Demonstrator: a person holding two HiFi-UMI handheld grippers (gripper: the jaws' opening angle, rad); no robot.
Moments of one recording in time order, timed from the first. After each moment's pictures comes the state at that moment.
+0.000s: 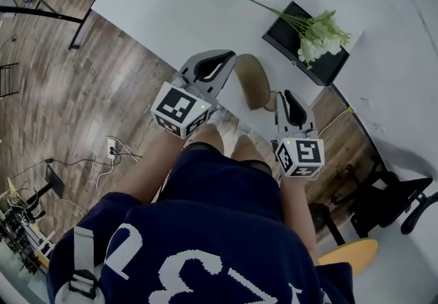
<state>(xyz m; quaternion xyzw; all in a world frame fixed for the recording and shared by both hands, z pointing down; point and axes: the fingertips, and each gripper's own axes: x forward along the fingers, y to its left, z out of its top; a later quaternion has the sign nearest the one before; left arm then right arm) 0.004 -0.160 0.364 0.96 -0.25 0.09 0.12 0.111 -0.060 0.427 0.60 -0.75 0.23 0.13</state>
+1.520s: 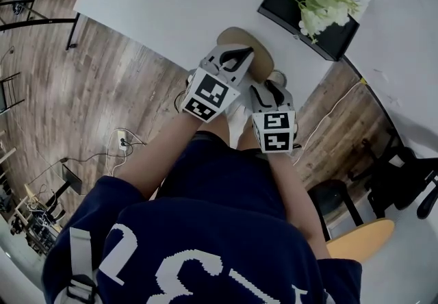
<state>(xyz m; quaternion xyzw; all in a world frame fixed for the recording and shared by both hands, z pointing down) 0.066 -0.123 0.481 0.95 -0.16 0.25 0.07 0.065 -0.031 0.549 0.56 -0.70 0.34 0.28</state>
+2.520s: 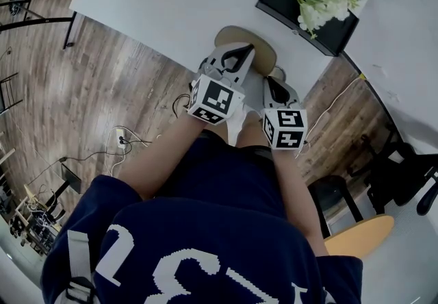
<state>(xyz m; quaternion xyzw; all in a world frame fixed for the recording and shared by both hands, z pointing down) 0.069 -0.120 0.480 0.95 -0.21 0.23 0.02 0.091 -0.031 0.546 0.59 -0.69 0.35 0.22</state>
